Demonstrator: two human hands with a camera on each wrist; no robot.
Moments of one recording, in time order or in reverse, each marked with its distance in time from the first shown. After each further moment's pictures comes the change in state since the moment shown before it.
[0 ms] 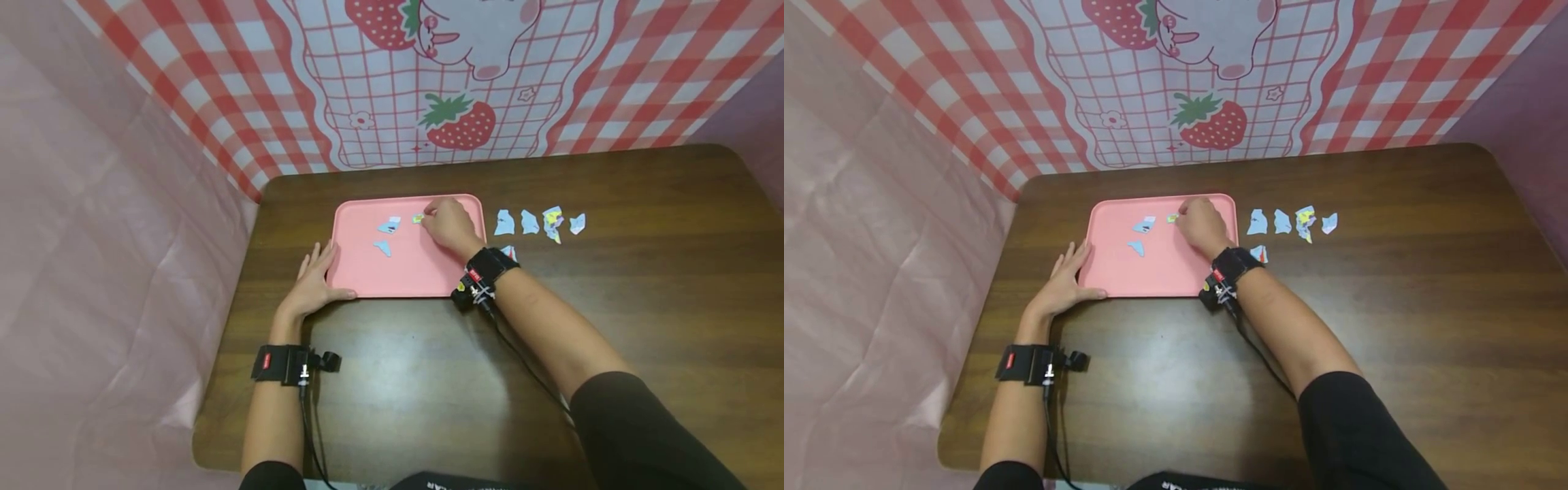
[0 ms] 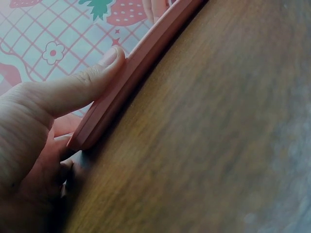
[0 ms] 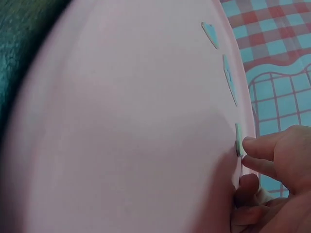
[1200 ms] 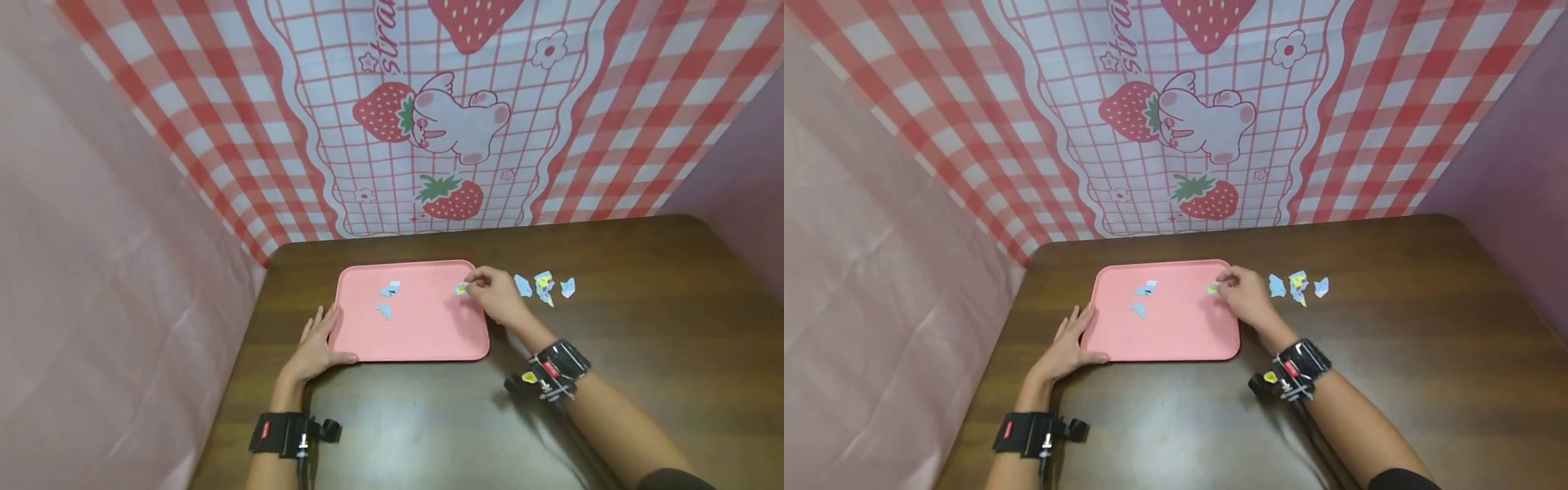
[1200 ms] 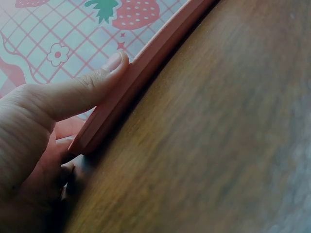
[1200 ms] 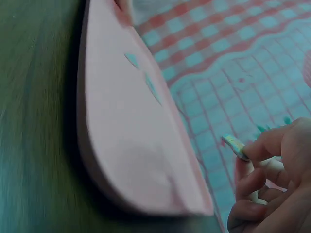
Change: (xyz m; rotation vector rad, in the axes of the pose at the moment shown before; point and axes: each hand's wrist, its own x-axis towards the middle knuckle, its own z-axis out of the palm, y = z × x) left_hand -0.016 0.009 0.006 -0.014 0.034 0.015; right_hand -0.071 0.047 -0.067 0.348 0.129 -0.054
